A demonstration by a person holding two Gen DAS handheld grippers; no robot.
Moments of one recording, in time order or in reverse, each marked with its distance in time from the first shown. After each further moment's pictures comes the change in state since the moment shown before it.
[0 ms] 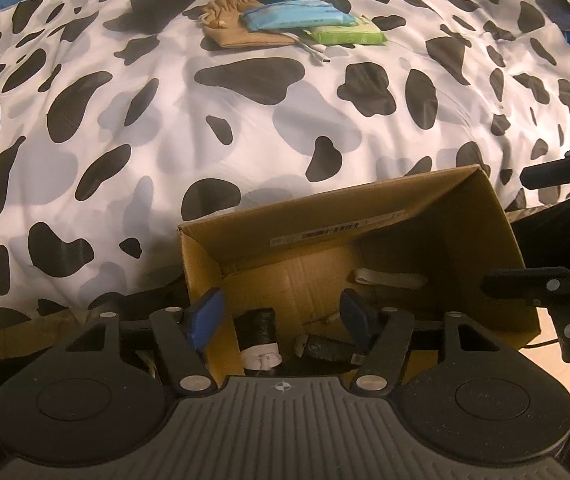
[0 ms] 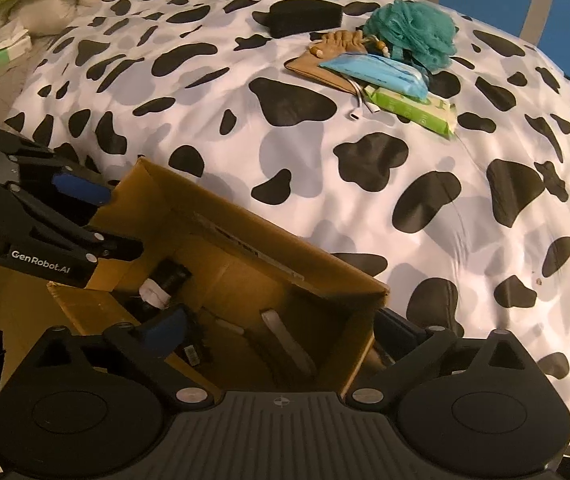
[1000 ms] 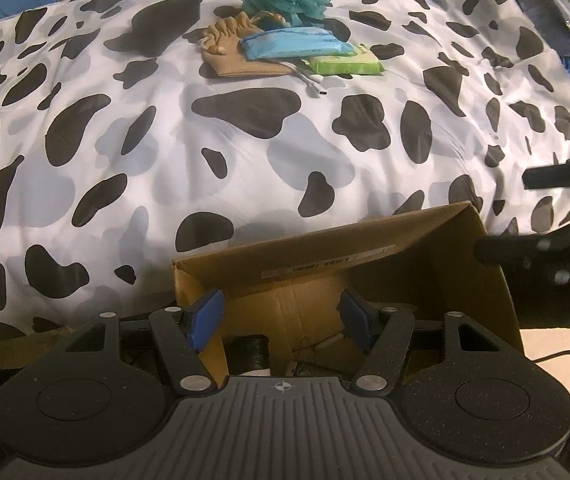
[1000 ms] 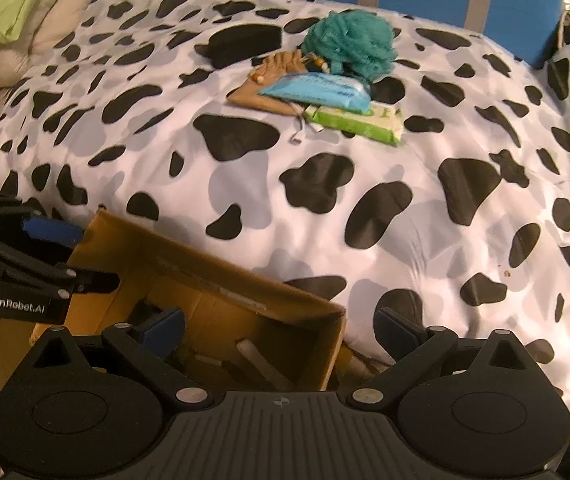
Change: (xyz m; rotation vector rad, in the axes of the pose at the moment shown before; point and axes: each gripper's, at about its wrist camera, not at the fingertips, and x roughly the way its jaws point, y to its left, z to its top) left arm -0.005 -0.001 0.015 -0.030 -0.055 -0.017; right arm -0.010 -0.025 0.010 0.146 -0.087 -0.075
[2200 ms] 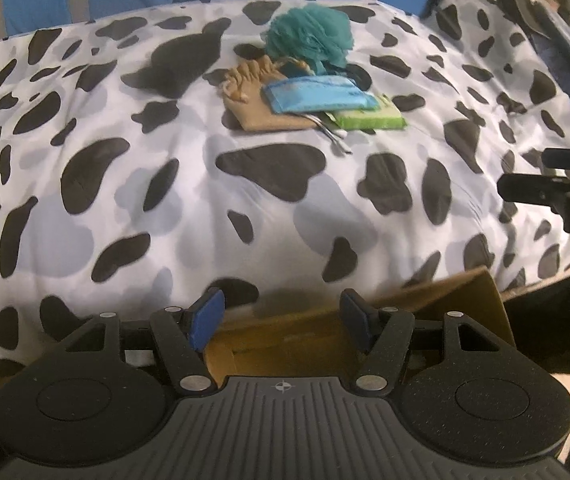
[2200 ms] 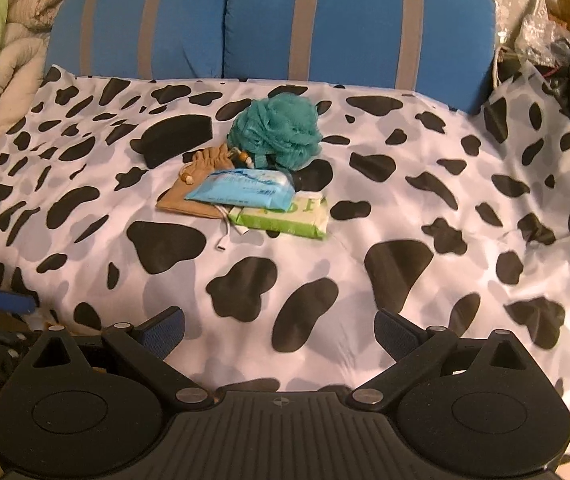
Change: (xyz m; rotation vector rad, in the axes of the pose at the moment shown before) left arm -0.002 0.022 0.034 -0.038 -0.096 0.009; right arm -0.007 -0.040 0.041 0.079 -0.204 -0.114
